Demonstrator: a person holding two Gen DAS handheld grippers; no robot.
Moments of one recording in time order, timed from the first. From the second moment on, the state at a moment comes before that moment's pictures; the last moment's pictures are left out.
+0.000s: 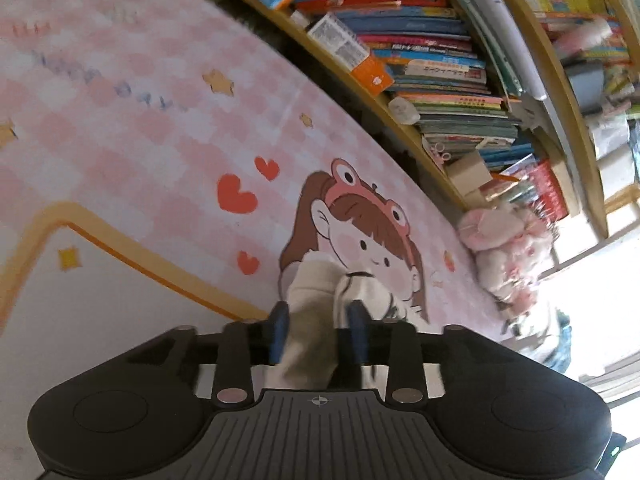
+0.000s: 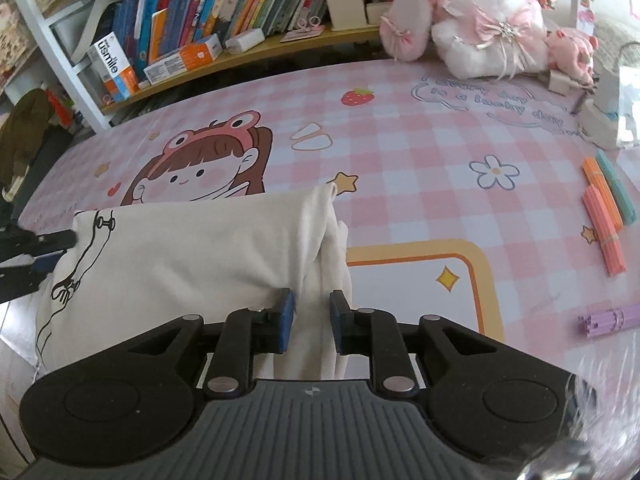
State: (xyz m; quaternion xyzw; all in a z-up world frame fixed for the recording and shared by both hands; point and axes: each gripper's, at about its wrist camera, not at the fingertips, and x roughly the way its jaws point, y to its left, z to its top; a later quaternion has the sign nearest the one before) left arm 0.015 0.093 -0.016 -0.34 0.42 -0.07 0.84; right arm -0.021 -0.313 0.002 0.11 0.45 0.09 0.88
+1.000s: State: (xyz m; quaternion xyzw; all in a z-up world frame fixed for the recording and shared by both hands) left arm -0.033 0.074 -0.016 -0.36 0.41 -0.09 0.83; right arm -0.059 -0.352 0.000 0.25 0.46 0.10 0.84
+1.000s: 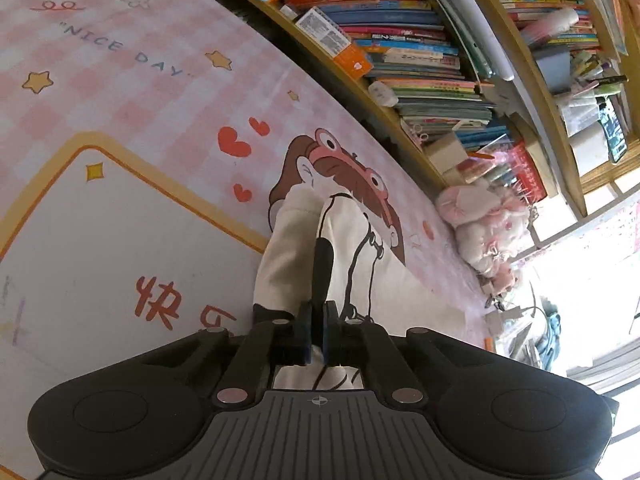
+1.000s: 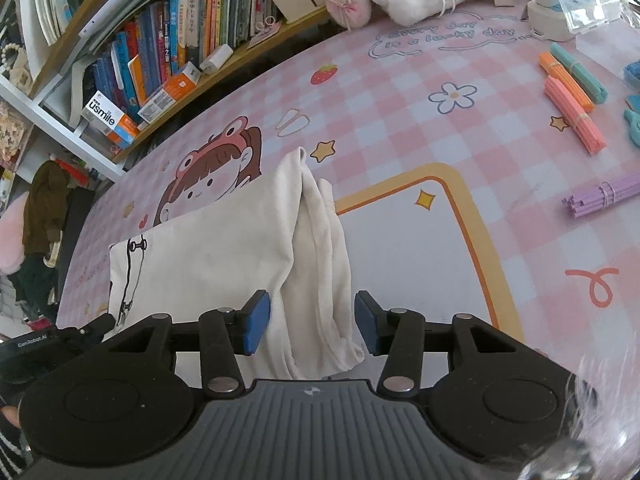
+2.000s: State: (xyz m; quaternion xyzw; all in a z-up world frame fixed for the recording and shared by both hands) left arm -0.033 0.081 -0.022 -0.31 0.45 -0.09 0.83; right arm -0.050 -0.360 -0.016 0.33 0.49 0.09 0.80
